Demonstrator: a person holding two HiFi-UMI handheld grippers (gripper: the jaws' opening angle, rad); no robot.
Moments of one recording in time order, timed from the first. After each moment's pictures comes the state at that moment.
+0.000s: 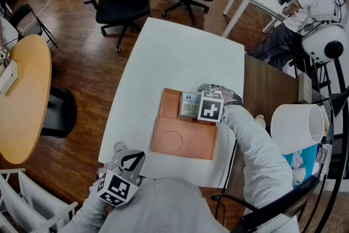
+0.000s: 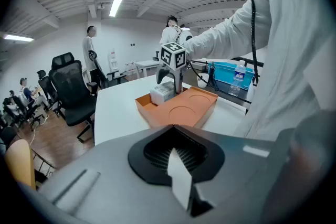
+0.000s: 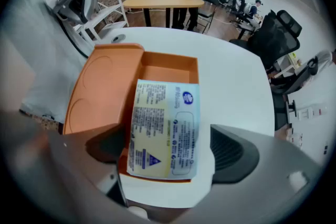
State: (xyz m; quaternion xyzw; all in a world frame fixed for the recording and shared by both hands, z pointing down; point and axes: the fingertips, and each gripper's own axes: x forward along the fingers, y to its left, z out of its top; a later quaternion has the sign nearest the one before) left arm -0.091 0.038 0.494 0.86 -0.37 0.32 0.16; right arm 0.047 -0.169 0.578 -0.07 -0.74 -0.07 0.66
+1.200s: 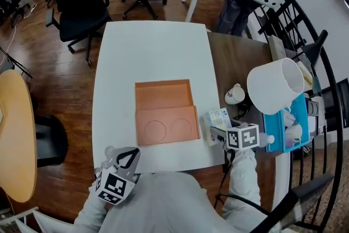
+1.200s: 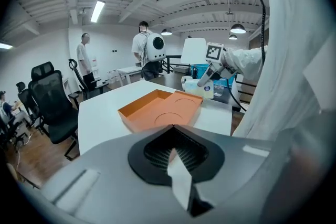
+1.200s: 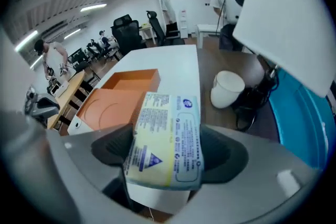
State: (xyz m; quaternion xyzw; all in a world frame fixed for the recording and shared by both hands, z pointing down) left arm -0.066 0.041 0.493 0.90 -0.29 0.31 0.11; right arm 0.247 -0.029 0.538 0.51 -0.68 0.38 0.37
